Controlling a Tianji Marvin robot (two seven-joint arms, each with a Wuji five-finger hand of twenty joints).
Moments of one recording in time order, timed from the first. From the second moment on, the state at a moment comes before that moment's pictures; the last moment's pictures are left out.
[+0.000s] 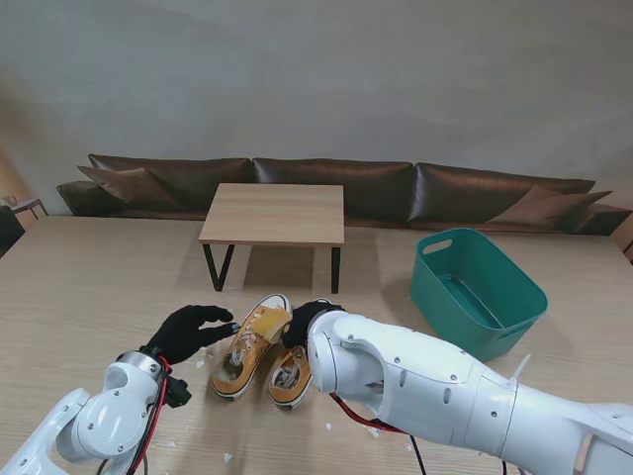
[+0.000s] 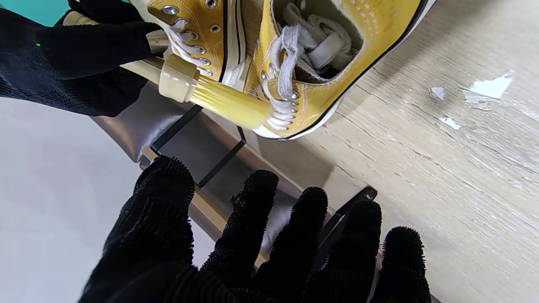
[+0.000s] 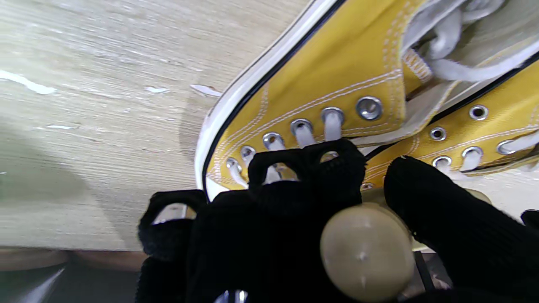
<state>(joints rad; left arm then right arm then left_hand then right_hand) 1.77 -1.10 -1.39 -1.75 0.46 0.05 -0.04 -0.82 -1.18 0.25 -1.48 -0.50 0.77 0.31 0.89 -0.22 0.11 -0.05 0.76 0.26 0.20 0.42 0.74 0.40 0.11 0.35 0.46 0.45 0.15 0.42 0.11 0.40 0.26 0.73 0.22 -0.37 1.16 -0.08 1.22 0.03 1.22 0.98 1.34 0.06 1.19 0.98 1.36 0.06 1.77 1.18 0.72 0.17 1.86 0.78</state>
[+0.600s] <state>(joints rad) 1.76 -1.10 -1.39 -1.75 0.46 0.05 -0.04 -0.82 -1.09 0.32 -1.58 -0.57 0.74 0.41 0.89 -0.22 0.11 -0.05 0.76 0.28 0.20 0.42 0.74 0.40 0.11 0.35 0.46 0.45 0.15 0.42 0.11 0.40 0.26 0.73 0.22 -0.37 1.16 -0.08 1.22 0.03 1.22 0.98 1.34 0.06 1.19 0.98 1.36 0.06 1.77 1.17 0.72 0.17 1.86 0.78</state>
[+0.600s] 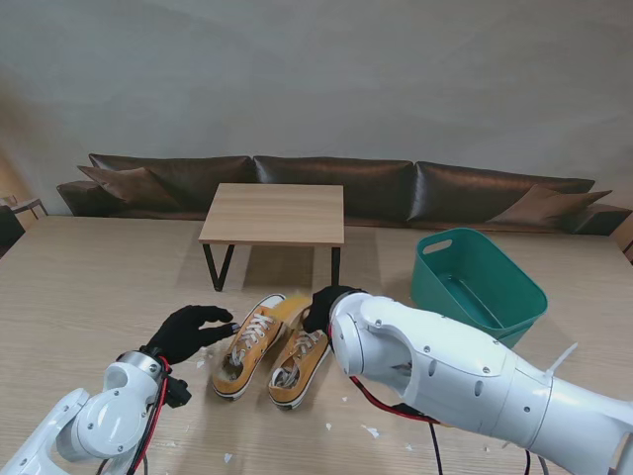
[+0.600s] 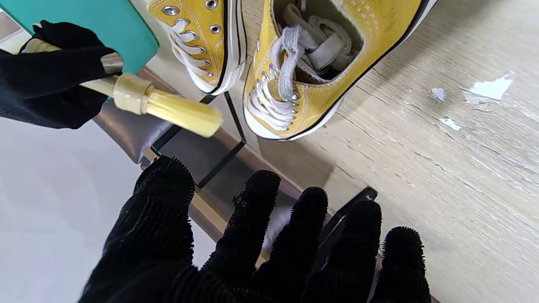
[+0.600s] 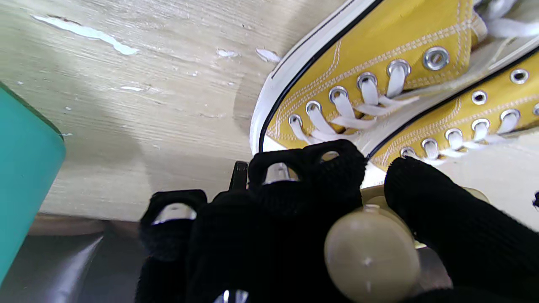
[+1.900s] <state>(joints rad) 1.77 -1.10 -1.39 -1.75 0.46 0.05 -0.05 -0.83 -1.14 0.27 -1.49 -0.48 0.70 0.37 0.89 -0.22 0.11 -0.05 0.77 0.28 0.20 0.42 0.74 0.40 0.11 0.35 0.46 0.45 0.15 0.42 0.11 0.40 0.26 0.73 0.22 -0.37 1.15 -0.08 1.22 0.03 1.22 0.98 1.34 0.06 1.19 0.98 1.36 0.06 1.77 1.17 0.72 0.17 1.86 0.78</state>
